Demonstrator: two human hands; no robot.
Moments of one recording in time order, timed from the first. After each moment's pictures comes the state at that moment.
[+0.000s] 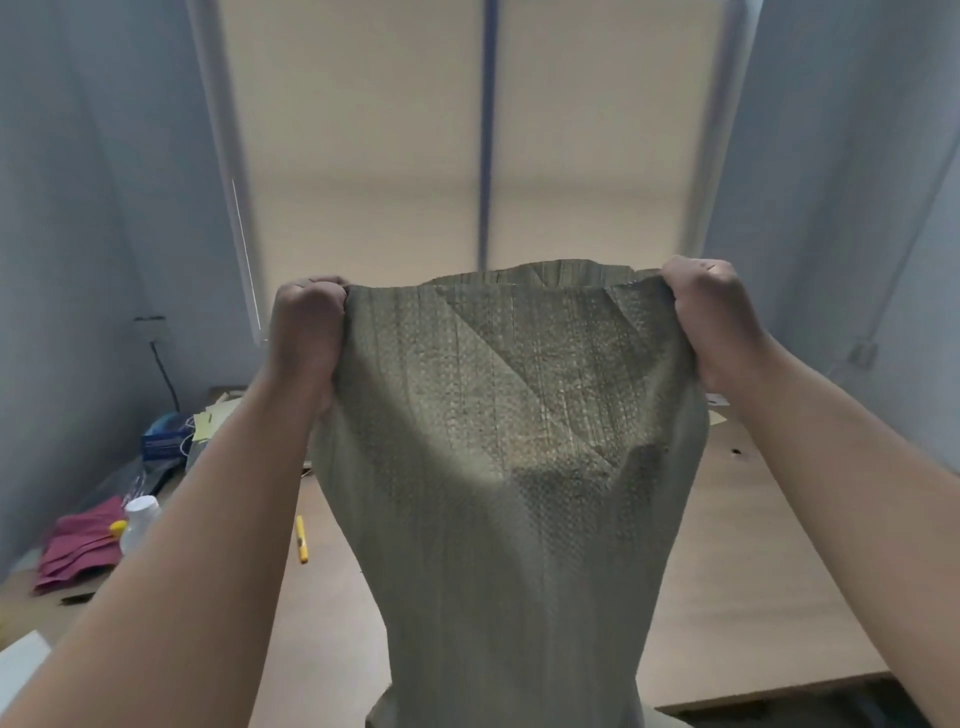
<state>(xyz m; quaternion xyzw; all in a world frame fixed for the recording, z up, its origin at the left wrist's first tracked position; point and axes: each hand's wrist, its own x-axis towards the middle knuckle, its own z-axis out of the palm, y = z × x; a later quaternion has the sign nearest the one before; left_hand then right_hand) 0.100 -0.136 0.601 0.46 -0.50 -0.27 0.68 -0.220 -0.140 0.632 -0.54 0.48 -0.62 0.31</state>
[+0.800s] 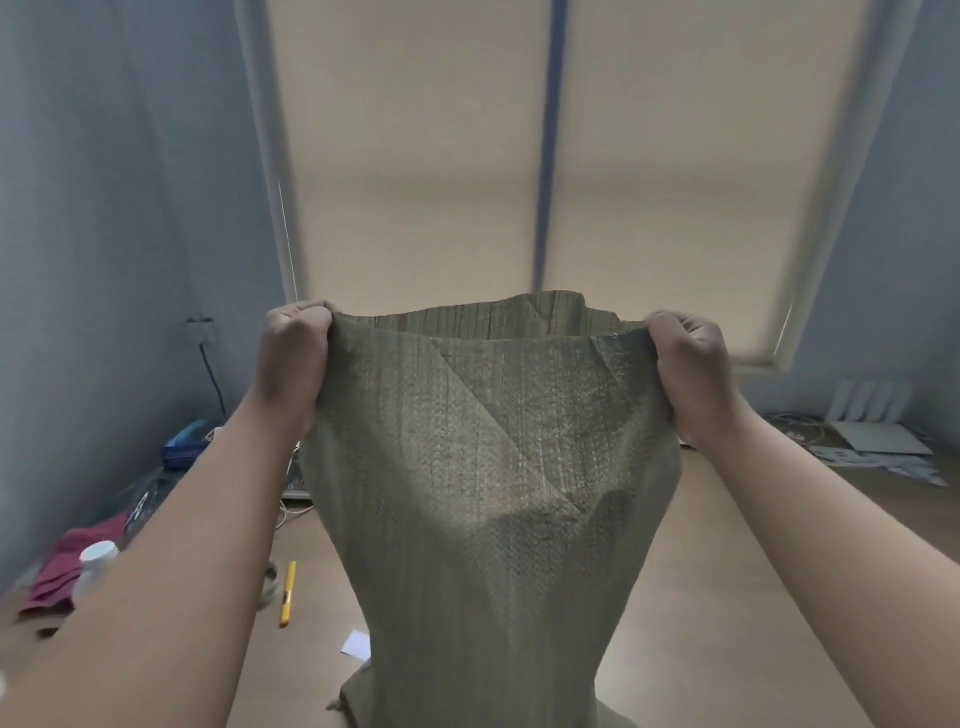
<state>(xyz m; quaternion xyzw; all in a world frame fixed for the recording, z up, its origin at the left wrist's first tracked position) 0.087 -0.303 0.590 0.51 -0.45 -0.21 0.70 -0.230 -0.380 0.584 -0.59 0.39 -0.62 0.34</state>
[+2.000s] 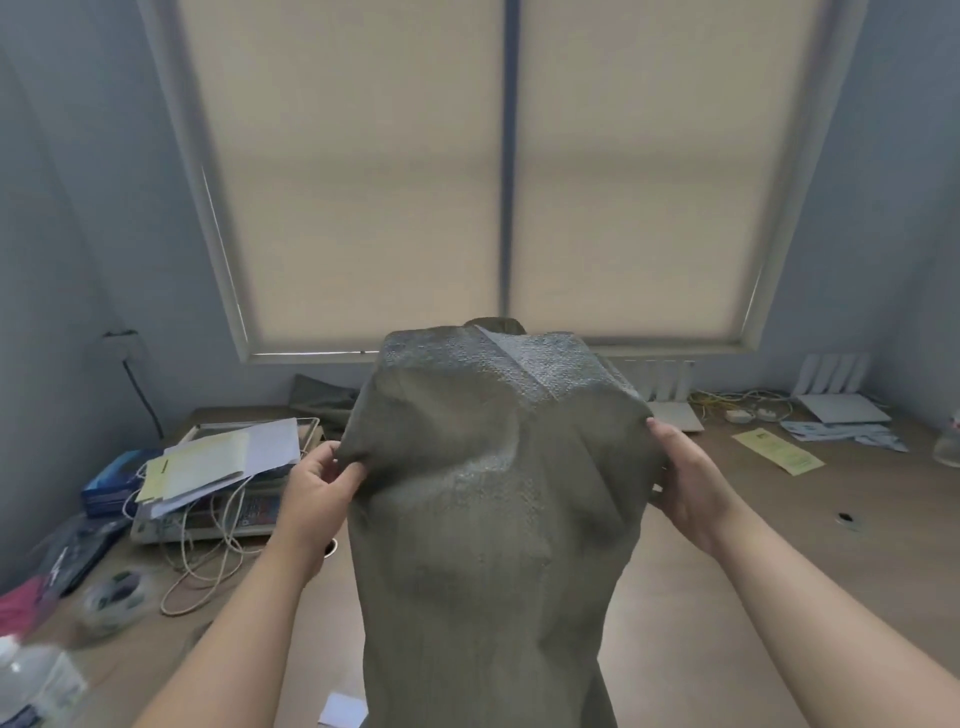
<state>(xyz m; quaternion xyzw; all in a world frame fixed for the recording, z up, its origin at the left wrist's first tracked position) 0.115 -0.395 0.436 0.55 -0.44 -0.35 0.62 -0.261 -0.460 0.444 -0.48 0.43 -0.52 0.56</state>
